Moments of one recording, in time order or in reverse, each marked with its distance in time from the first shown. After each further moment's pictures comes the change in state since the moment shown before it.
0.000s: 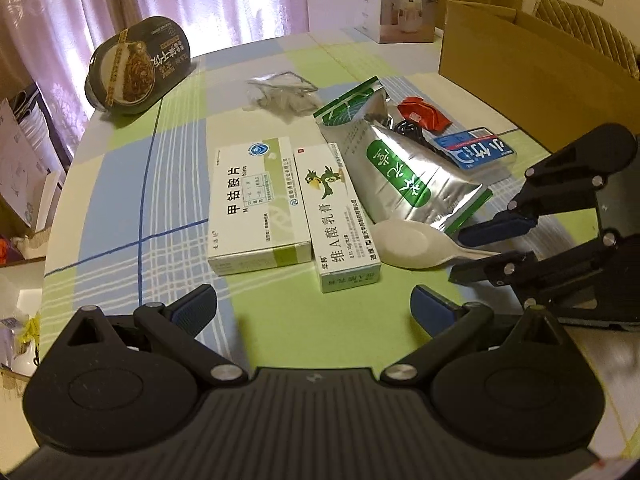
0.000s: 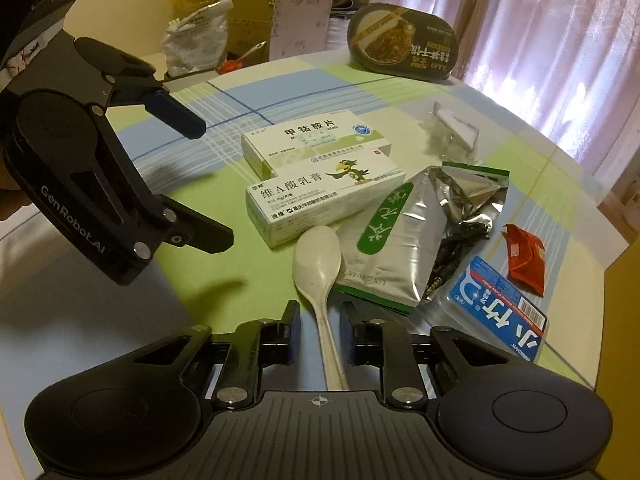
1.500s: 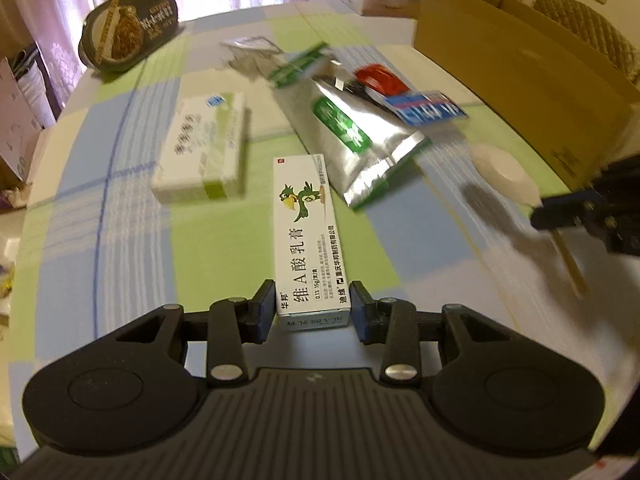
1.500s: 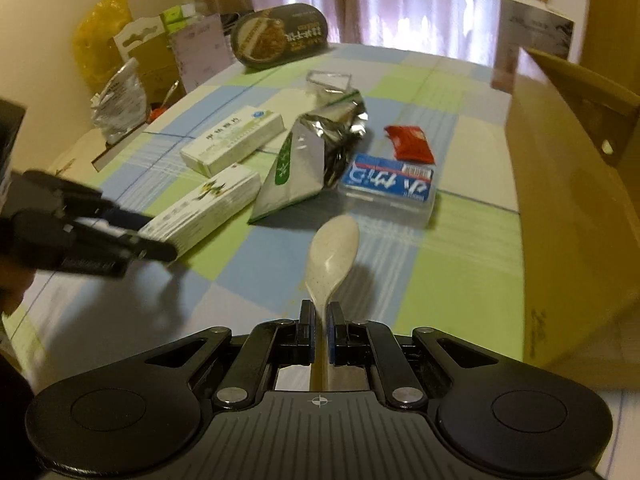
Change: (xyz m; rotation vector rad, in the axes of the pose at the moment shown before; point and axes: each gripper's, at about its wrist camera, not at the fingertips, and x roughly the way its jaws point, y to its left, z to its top) left arm -0.029 -0.054 -0.029 -0.070 0.104 -0.032; right arm -0.105 -0.032 -0.066 0.417 0.007 -0.040
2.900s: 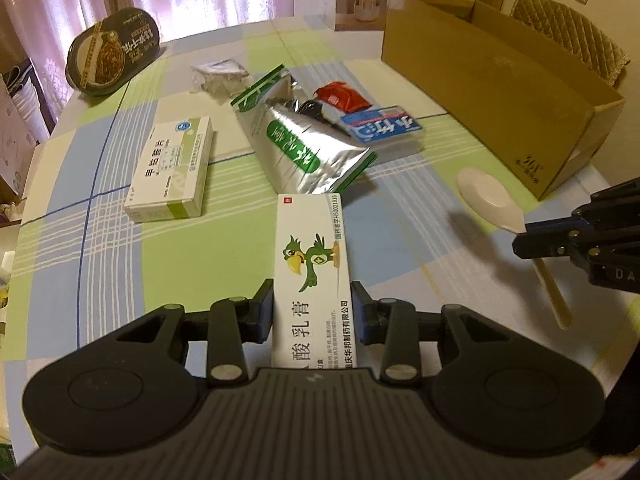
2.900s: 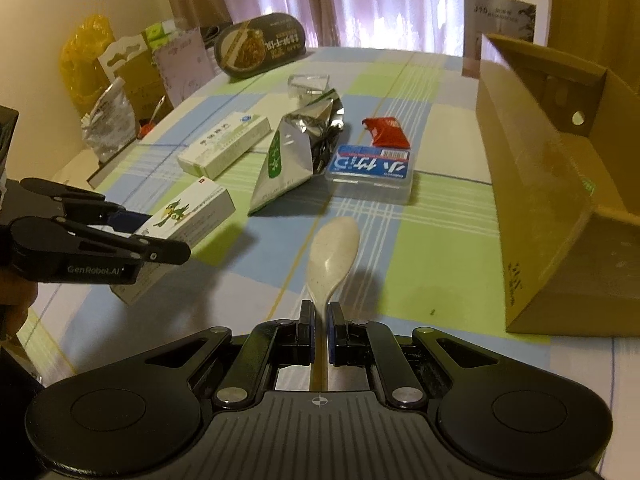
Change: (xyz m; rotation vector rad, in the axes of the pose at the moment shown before) left arm -0.020 -0.033 0.014 0.018 -0.047 -0.012; right arm -0.029 0.001 -0.021 0.088 -0.031 -0.016
